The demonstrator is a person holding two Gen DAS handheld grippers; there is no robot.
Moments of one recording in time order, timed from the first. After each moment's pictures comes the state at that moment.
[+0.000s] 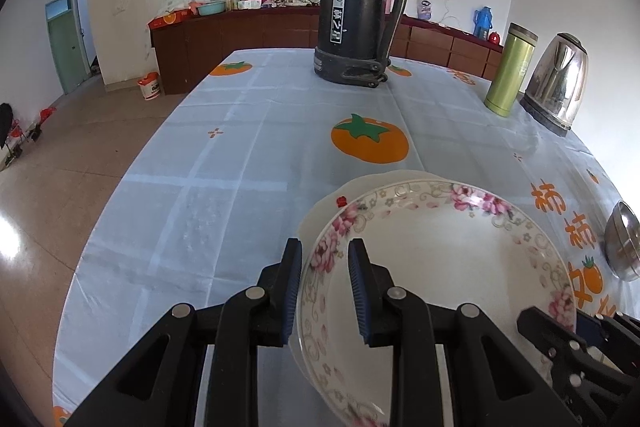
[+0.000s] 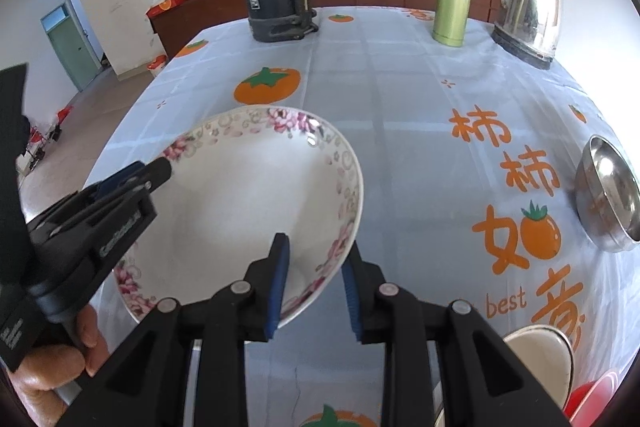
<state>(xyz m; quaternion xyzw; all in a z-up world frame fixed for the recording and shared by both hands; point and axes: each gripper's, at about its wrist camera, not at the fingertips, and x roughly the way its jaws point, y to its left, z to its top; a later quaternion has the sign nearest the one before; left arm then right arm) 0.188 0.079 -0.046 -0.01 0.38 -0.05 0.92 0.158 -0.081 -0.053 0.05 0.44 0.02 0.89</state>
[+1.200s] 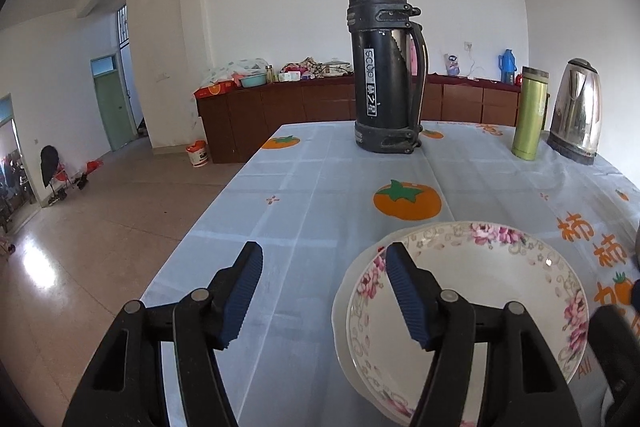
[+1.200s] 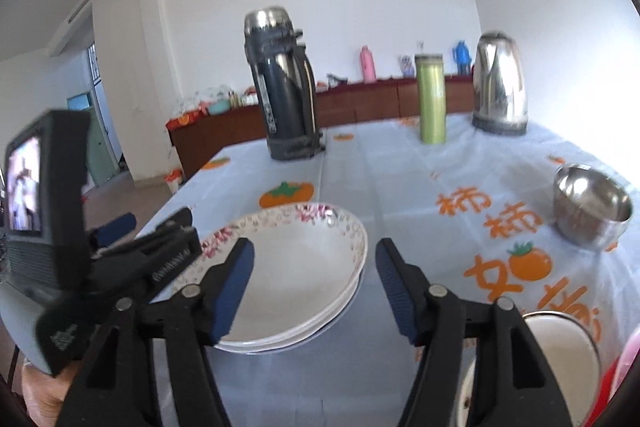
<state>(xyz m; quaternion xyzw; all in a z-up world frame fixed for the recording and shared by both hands) 0.154 0.079 -0.030 0.04 0.25 0.04 0.97 0.085 -0.071 -0.033 0.08 0.20 0.01 0.98</state>
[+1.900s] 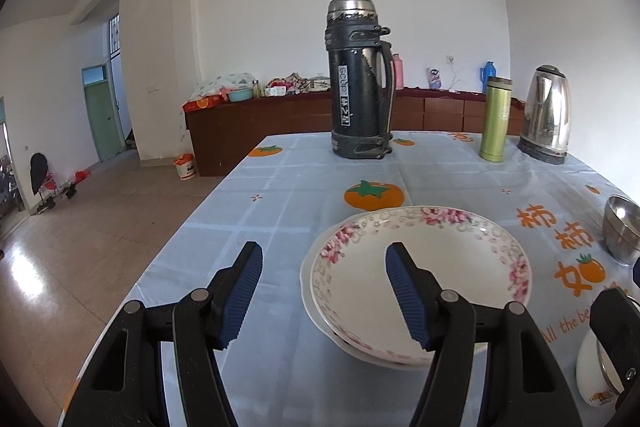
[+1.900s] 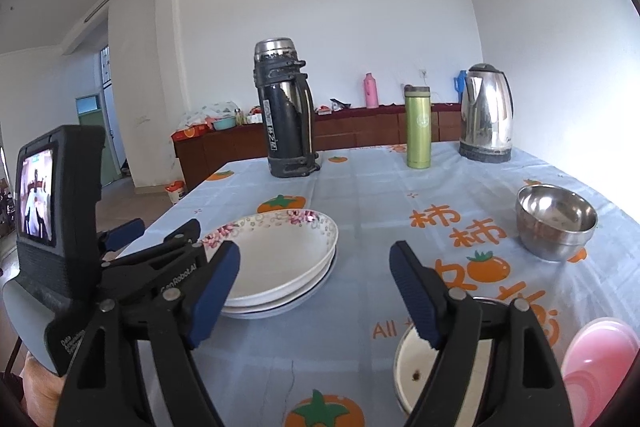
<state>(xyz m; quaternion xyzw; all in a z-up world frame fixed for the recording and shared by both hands) 0.094 0.062 -0.025 0.04 0.22 0.00 0.98 0.031 -0.090 -0.027 0.06 0.16 0.02 0.99</state>
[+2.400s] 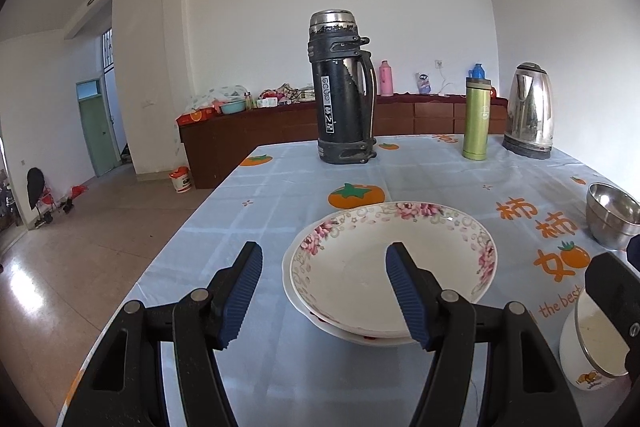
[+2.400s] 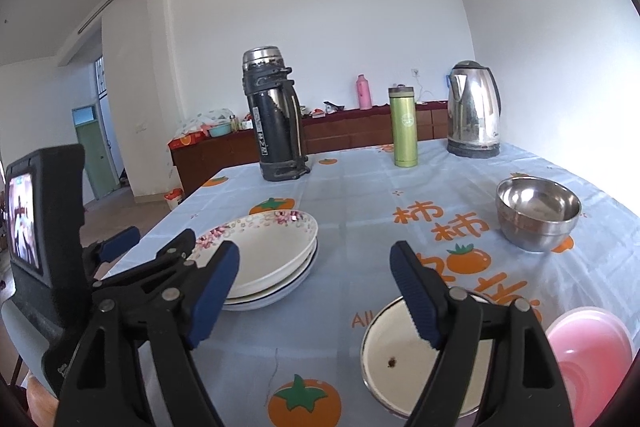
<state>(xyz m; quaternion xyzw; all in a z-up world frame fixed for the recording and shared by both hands) 0.070 0.046 -0.024 0.05 0.20 -0.01 0.98 0.014 -0.111 -0.025 0.08 0.16 0.01 0.98</state>
